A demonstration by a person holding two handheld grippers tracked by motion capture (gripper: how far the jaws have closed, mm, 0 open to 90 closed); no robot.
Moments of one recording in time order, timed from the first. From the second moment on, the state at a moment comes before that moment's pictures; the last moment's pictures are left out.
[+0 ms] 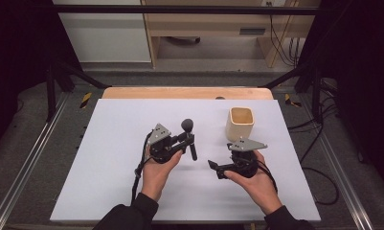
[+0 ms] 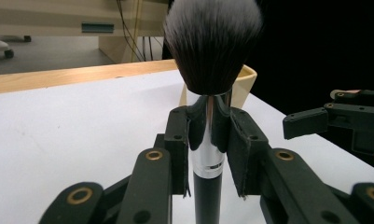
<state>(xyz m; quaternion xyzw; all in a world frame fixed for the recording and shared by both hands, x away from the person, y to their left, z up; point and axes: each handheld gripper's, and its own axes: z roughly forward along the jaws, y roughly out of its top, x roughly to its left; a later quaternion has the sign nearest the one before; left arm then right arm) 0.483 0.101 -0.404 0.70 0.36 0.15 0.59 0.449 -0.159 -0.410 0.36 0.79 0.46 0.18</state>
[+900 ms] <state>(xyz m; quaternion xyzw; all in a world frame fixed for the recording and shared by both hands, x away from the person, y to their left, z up) 0.477 0.080 -0.385 0.72 0.32 0.14 0.60 0.445 -0.157 -0.391 0.35 0.78 0.48 0.19</state>
